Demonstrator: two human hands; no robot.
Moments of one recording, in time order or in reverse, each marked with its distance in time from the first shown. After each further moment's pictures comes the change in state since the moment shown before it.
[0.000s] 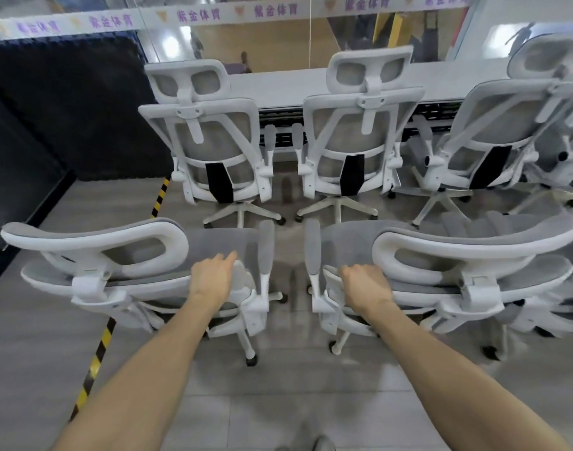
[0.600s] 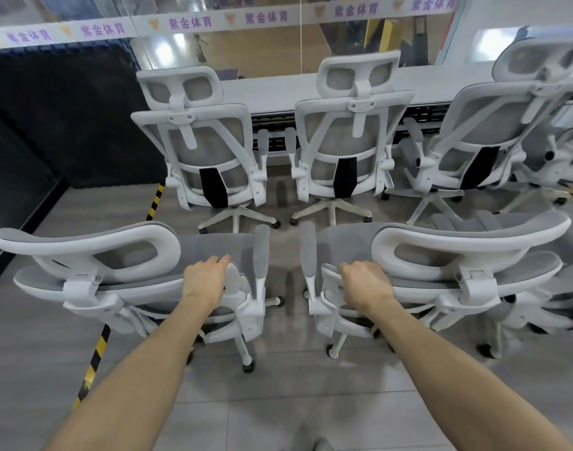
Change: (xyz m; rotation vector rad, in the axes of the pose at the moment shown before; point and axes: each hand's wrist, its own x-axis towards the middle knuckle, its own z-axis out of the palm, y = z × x) left_hand 0.003 -0.003 0.002 0.021 0.032 0.026; right_hand -0.005 0.016 -0.002 0.034 0.045 0.006
